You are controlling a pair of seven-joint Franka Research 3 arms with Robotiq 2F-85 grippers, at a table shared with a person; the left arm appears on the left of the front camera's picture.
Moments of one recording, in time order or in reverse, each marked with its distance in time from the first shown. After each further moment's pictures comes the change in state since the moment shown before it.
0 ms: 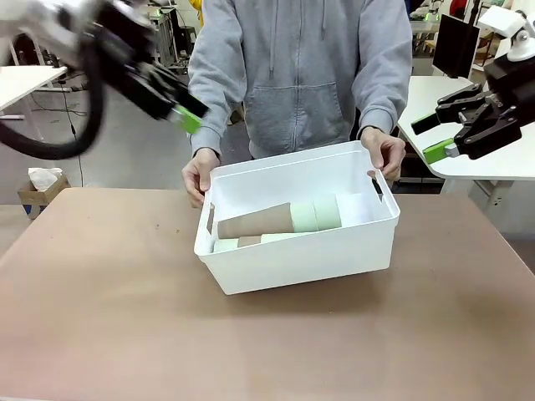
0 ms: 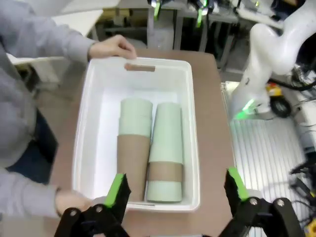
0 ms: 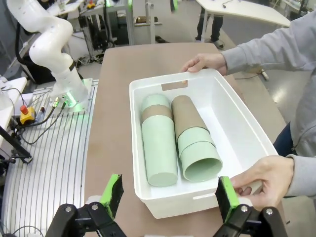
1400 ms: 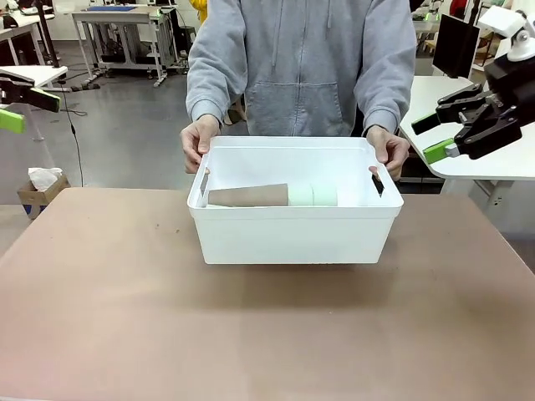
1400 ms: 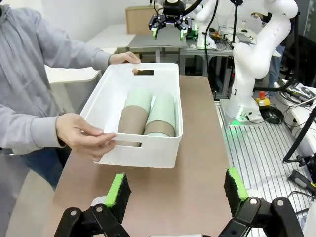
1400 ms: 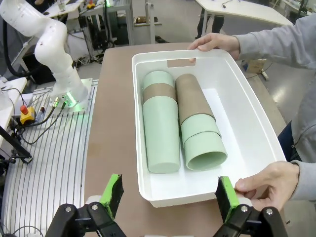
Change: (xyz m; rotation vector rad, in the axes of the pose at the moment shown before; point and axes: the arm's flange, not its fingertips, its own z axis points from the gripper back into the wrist) left arm -0.133 -0.035 0.134 0.039 -0.219 -0.052; right arm 0.000 0.000 0.000 0.000 0.000 -0.001
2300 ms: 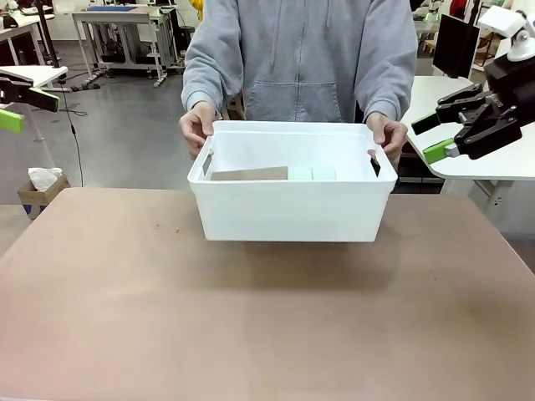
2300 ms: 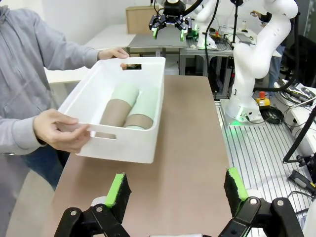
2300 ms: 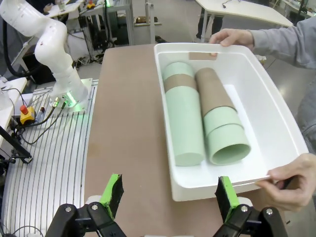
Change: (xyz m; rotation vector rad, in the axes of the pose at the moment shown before) left arm 0.000 0.000 0.001 0.001 0.000 0.001; right arm 0.000 0.000 0.000 0.000 0.000 0.000
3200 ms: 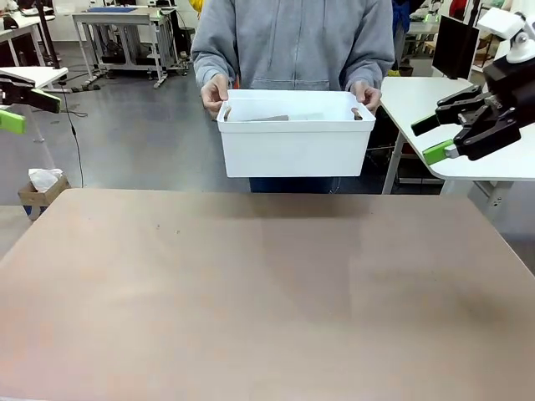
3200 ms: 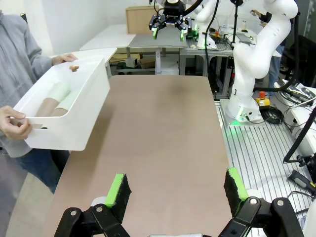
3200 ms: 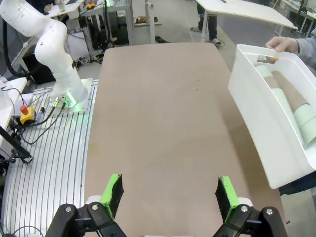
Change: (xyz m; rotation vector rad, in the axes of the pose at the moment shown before) left arm 0.000 0.000 0.000 0.000 0.000 0.000; right arm 0.000 0.000 0.000 0.000 0.000 0.000
